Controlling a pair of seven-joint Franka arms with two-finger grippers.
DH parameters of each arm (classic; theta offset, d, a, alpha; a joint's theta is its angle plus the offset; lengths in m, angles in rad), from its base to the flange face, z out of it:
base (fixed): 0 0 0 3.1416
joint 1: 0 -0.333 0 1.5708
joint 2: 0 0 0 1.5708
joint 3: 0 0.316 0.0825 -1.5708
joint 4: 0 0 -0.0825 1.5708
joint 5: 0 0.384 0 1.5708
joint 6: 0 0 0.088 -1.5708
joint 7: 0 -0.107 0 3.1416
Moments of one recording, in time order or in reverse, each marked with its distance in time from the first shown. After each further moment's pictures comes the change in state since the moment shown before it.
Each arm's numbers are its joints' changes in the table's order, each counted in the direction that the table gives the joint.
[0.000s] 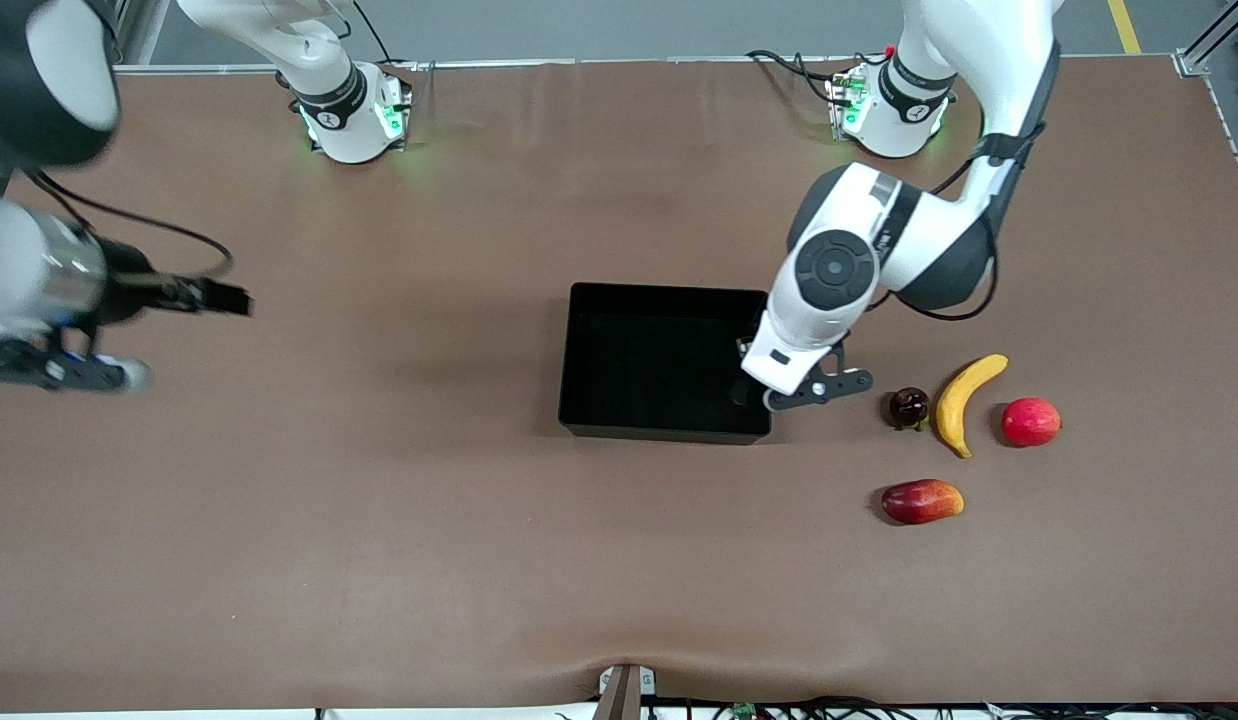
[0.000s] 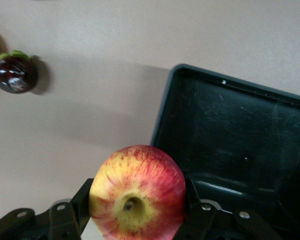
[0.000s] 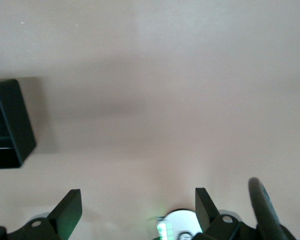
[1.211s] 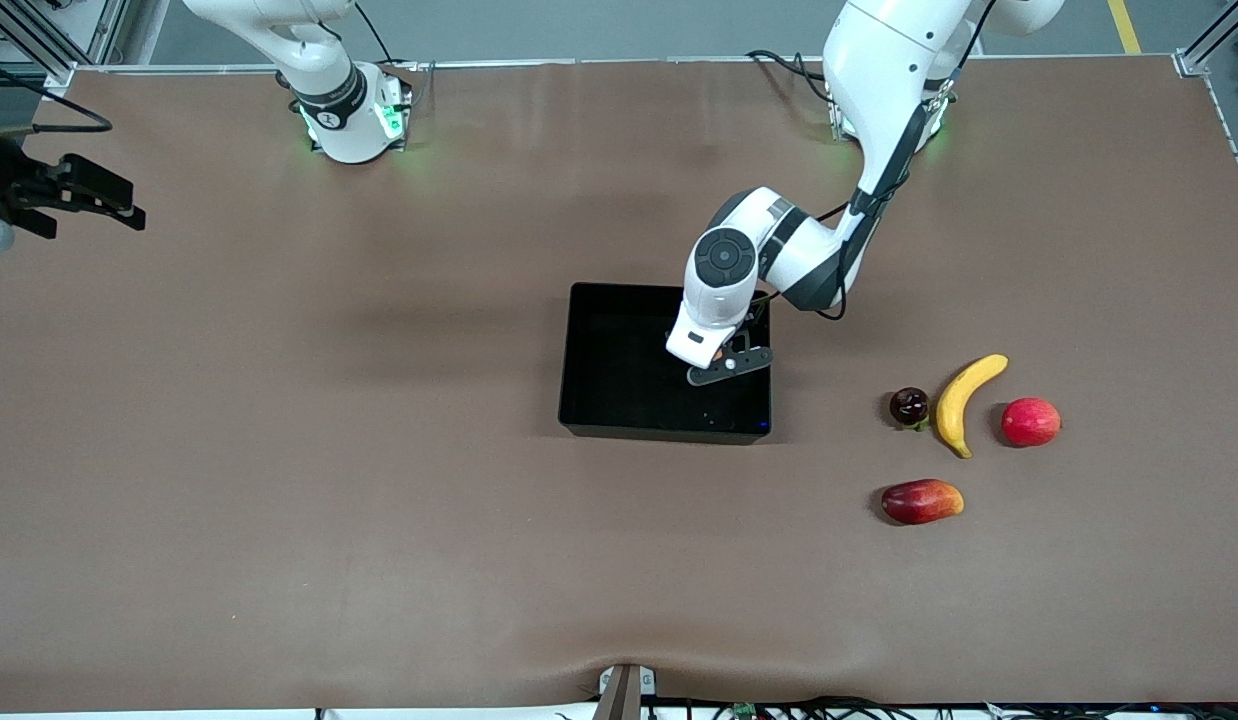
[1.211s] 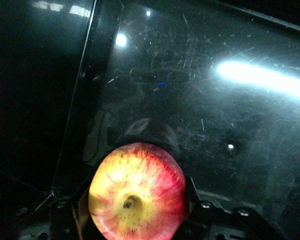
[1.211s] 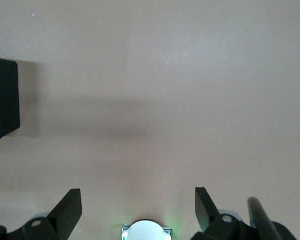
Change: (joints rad) left arm 0.147 0.136 -0.001 0.208 0.000 0.420 0.207; right arm 0.239 -0.339 0.136 0.384 -0.021 0.189 0.252
